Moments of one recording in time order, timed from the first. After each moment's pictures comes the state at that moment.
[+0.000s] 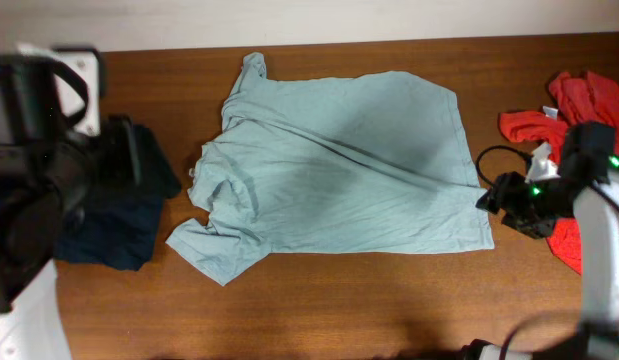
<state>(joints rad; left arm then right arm) -0.09 1.52 2.37 -1.69 -0.12 -0.04 -0.40 1.42 1.22 -1.24 -0.34 0.12</state>
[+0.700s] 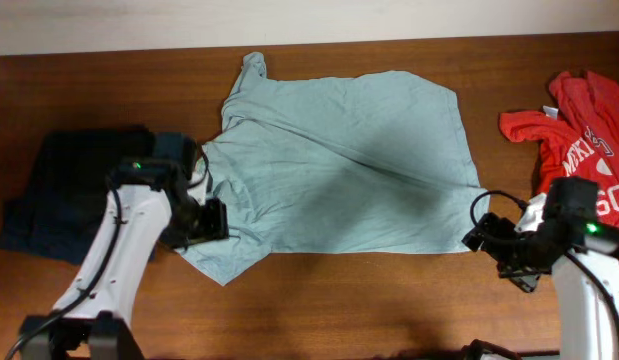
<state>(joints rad) -0.09 1.55 1.09 -1.12 0.16 -0.20 -0.40 1.19 0.87 -1.12 -0.27 0.30</state>
